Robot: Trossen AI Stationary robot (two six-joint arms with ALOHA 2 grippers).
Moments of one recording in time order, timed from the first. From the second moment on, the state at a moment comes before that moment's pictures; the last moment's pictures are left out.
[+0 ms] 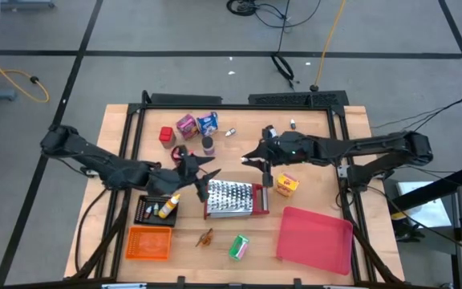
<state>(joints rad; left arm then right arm) -0.33 1.30 0.89 0.12 -0.76 -0.19 -0.02 1.31 1.01 0.05 -0.03 -0.03</state>
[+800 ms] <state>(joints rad) -0.22 1.47 0.89 0.55 -0.39 -0.03 0.09 1.30 1.01 0.29 -0.03 -0.14</state>
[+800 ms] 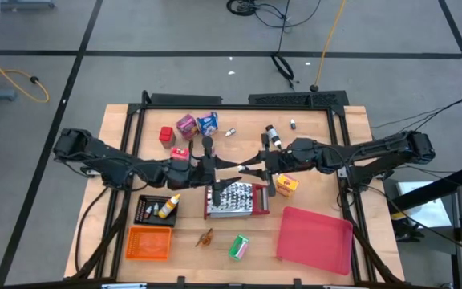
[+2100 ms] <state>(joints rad) -0.18 1.51 0.89 0.70 -0.25 -0.03 0.09 1.33 1.01 0.39 -0.06 -0.14</state>
